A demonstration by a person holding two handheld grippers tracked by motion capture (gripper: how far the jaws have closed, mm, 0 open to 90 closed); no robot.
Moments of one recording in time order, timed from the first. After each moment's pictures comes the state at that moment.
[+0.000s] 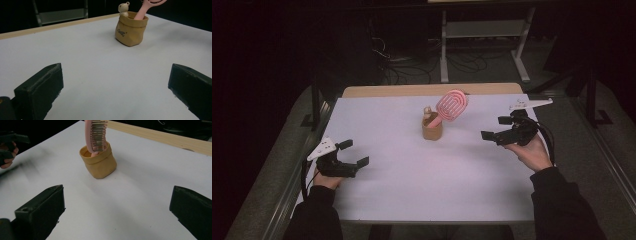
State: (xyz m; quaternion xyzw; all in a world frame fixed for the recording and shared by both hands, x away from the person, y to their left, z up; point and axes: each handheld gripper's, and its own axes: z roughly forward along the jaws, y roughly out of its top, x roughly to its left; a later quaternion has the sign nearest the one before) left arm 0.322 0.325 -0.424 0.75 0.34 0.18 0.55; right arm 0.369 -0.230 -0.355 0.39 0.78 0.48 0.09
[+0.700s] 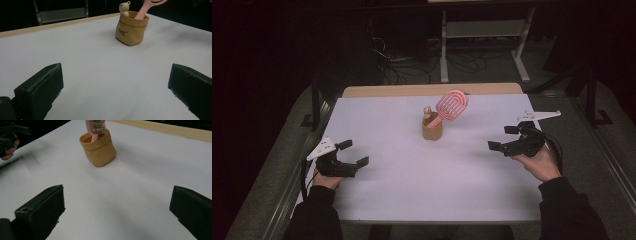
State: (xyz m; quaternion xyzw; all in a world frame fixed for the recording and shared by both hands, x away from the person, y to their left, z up) left arm 0.322 0.326 -0.425 0.75 0.34 0.18 0.54; right arm 0.348 -0.248 -0.375 0.40 0.78 0.48 0.08
